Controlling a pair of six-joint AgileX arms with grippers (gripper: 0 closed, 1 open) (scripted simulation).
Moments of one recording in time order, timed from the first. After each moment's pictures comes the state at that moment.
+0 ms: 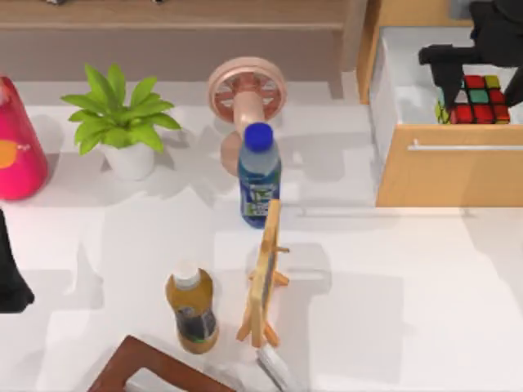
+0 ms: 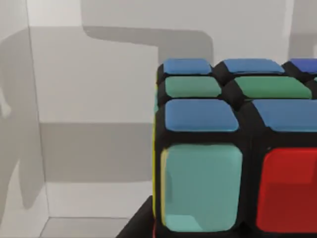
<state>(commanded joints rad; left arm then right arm) 0.00 0.00 0.00 0.00 0.00 0.00 0.14 2.39 2.28 -1.39 0.01 0.16</state>
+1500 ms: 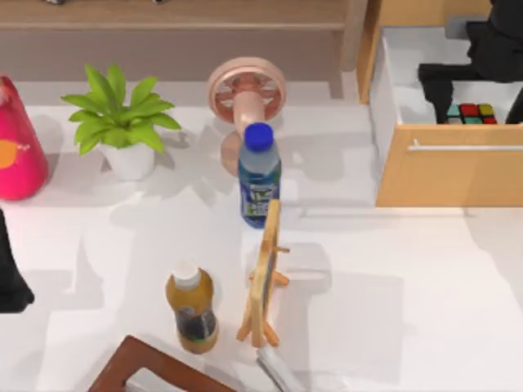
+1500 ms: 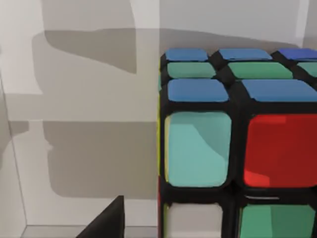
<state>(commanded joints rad) 0.00 0.00 0.00 0.00 0.00 0.00 0.13 2.45 2.30 -1.41 0.00 0.15</state>
